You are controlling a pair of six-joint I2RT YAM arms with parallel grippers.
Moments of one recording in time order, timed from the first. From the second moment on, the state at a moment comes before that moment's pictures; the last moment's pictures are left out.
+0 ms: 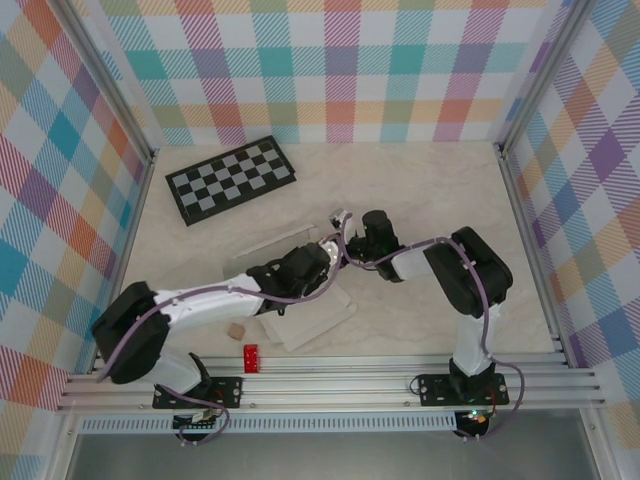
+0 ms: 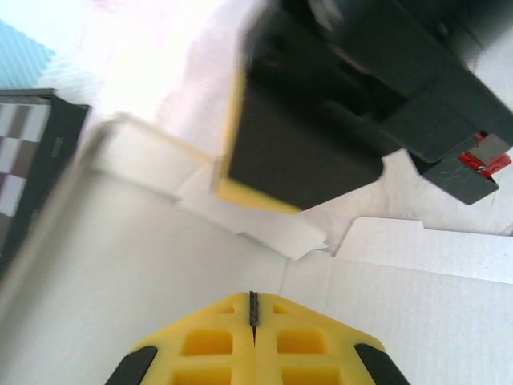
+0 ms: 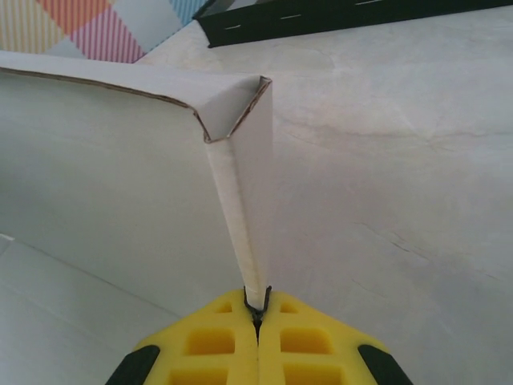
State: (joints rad) left arm -0.93 1.44 0.87 -0.21 -0.52 0.20; right arm 0.55 1.92 0.84 0.63 -0.61 0.15
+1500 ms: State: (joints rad) left arm -0.52 1.00 0.72 -0.31 0.14 -0.57; right arm 0.28 1.49 0.88 0.05 -0.73 0.01
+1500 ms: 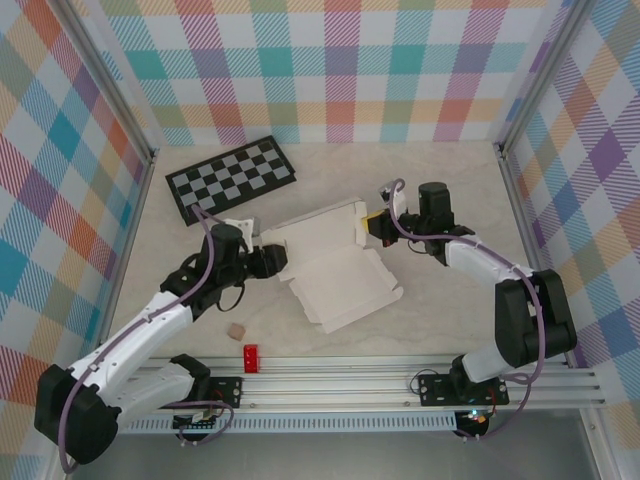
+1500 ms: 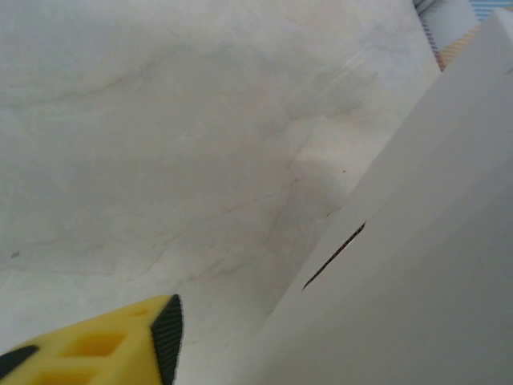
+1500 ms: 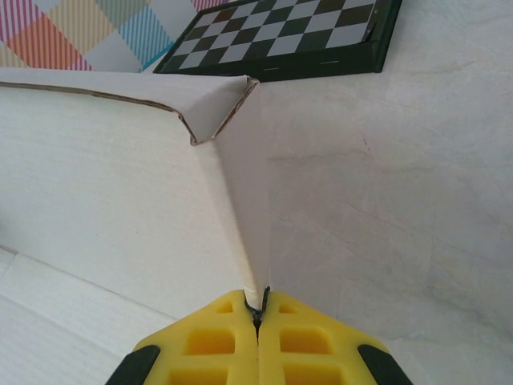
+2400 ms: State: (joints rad) left arm -0.75 1.35 1.00 -0.53 -0.25 -0.58; right arm 0.47 1.50 0.88 -0.09 -0.16 0.24
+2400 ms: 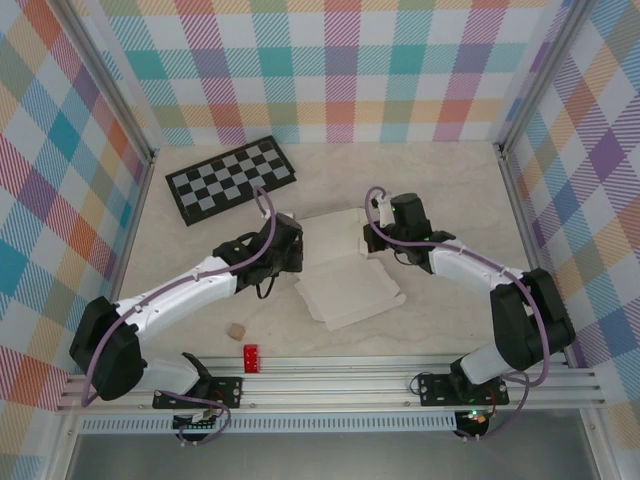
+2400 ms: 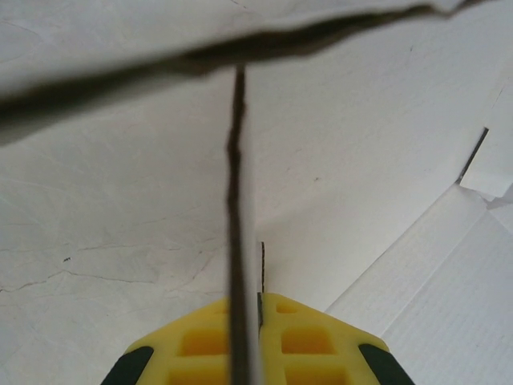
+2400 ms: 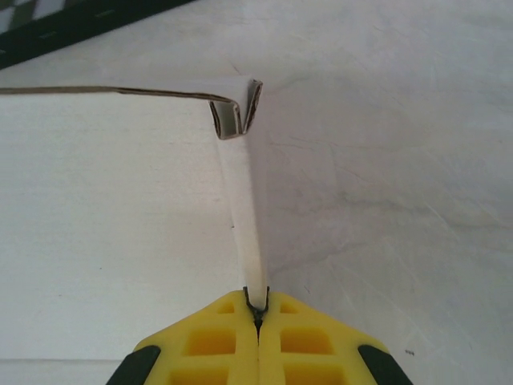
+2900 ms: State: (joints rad) left arm -0.78 1.33 0.94 -0.53 -0.18 -0.58; right arm 0.47 1.66 0.88 -0.02 -0.28 0.24
